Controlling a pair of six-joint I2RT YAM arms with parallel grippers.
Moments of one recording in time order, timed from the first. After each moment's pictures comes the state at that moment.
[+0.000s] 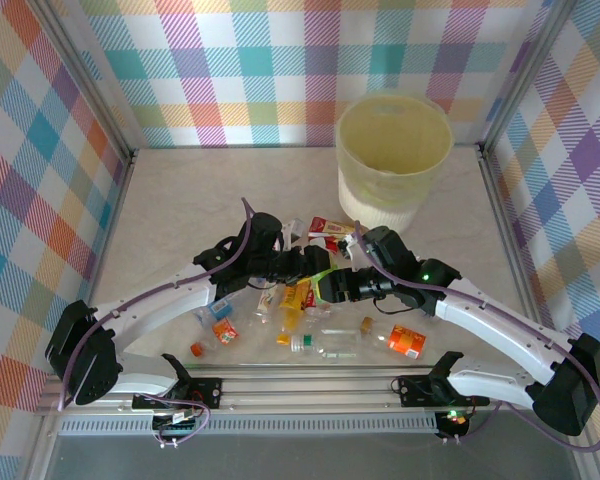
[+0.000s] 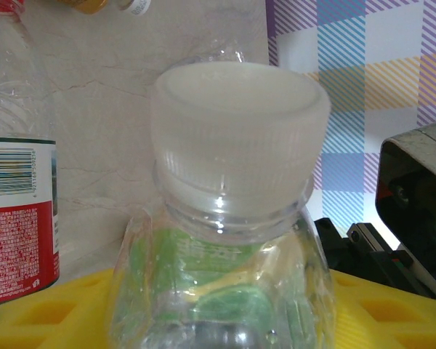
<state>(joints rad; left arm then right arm) -0.79 1.32 0.95 -0.21 0.45 -1.02 0.80 1.08 0.87 -0.56 -0.37 0.58</state>
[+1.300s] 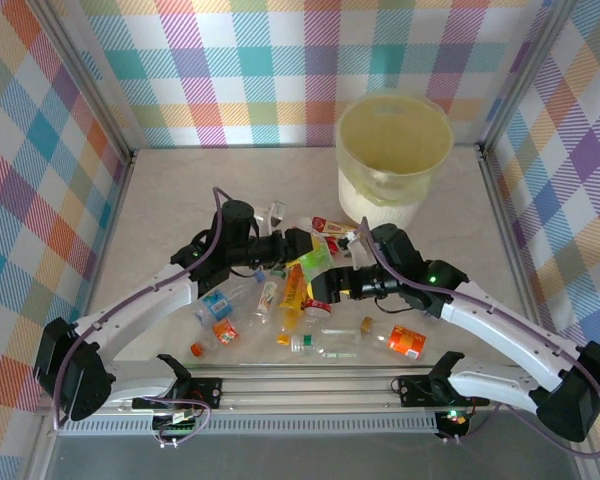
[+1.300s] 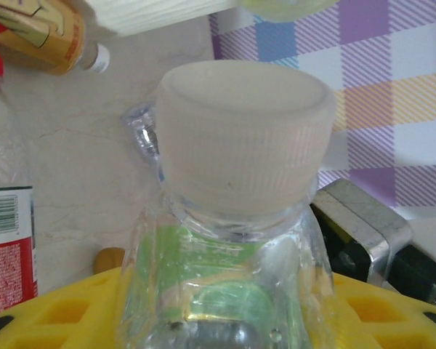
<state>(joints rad) -0.64 1.23 0.93 -0.14 0.58 -1.02 0.78 1.04 0.87 -0.51 -0.51 0.63</state>
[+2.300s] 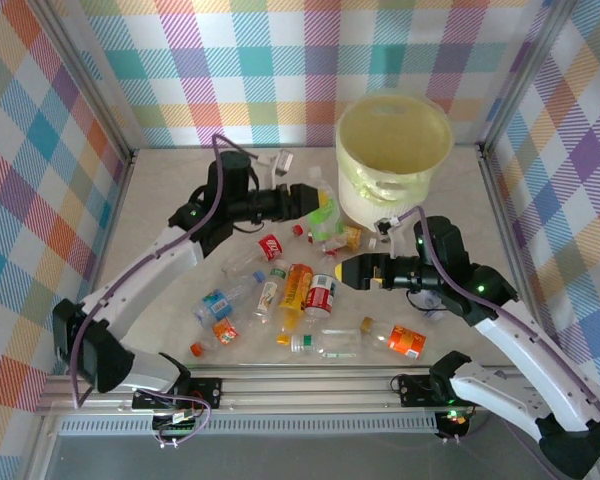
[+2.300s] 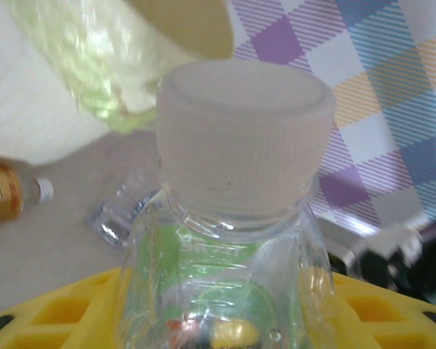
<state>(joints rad) -0.57 1.43 1.35 -0.25 0.64 -0.75 0.62 0.84 0.96 -0.69 -0.50 0.60</state>
